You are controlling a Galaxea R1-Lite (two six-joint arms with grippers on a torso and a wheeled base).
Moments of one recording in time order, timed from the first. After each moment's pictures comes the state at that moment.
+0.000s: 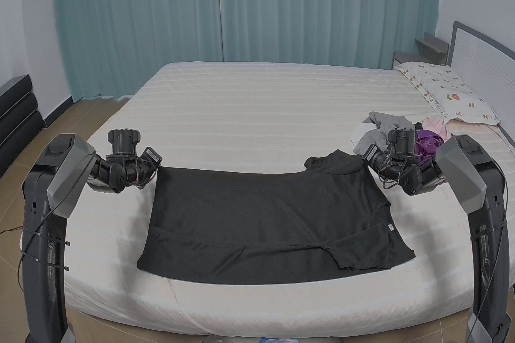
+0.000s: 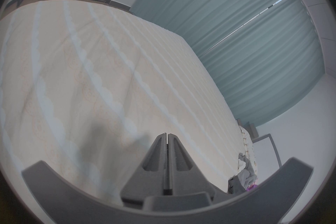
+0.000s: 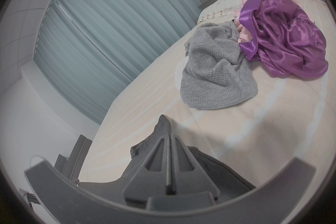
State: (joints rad) left arm 0.01 2.57 -1.64 -0.42 -0.12 -0.89; right arm 0.08 2.61 -1.62 -0.60 0.08 0.71
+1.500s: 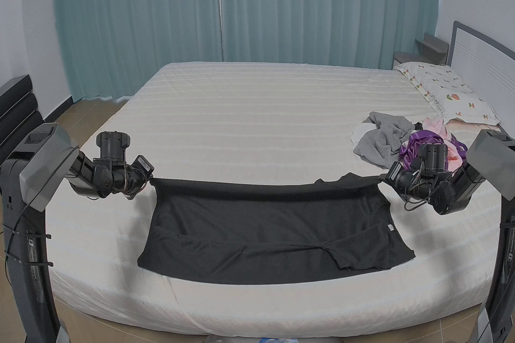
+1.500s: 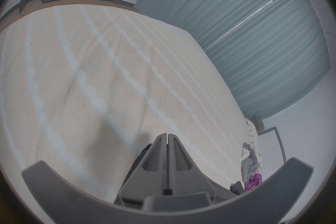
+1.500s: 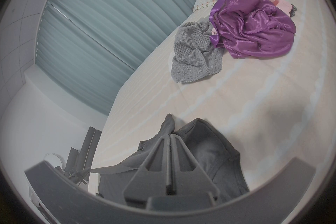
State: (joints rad) left arm 0.02 2.39 -1.34 -0.43 -0.13 -0.85; right arm 0.01 2.34 -1.04 -0.81 0.26 0.72
